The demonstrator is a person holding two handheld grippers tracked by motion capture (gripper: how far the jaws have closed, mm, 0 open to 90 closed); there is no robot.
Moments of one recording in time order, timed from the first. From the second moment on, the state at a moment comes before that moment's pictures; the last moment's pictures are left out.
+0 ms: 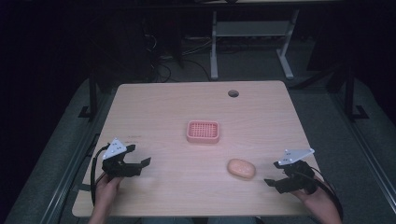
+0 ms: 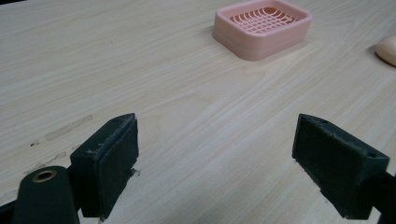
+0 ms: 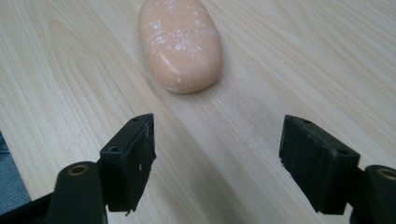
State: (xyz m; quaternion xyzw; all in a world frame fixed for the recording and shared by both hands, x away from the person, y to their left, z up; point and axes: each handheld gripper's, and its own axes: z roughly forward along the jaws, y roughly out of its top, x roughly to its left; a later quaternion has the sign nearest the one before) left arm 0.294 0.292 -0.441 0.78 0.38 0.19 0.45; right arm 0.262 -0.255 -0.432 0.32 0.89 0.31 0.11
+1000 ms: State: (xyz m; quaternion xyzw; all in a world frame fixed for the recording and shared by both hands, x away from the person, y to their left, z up) left arm 0.295 0.295 -0.439 0.78 0.38 0.19 0.45; right arm 0.303 -0.180 -0.414 0.22 0.95 0.22 0.08
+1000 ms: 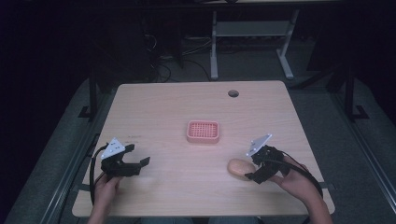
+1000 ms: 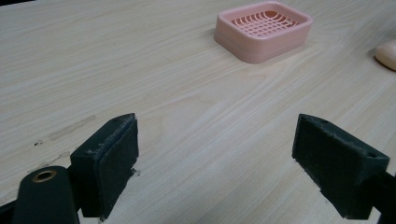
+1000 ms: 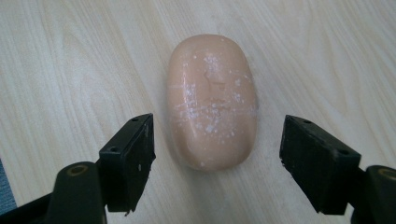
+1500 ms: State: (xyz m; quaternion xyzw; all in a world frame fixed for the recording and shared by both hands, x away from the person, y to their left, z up) left arm 0.295 0.295 -0.439 0.78 0.39 0.19 0.45; right arm 0.316 -0.161 -0.420 0.20 0.96 0.18 0.06
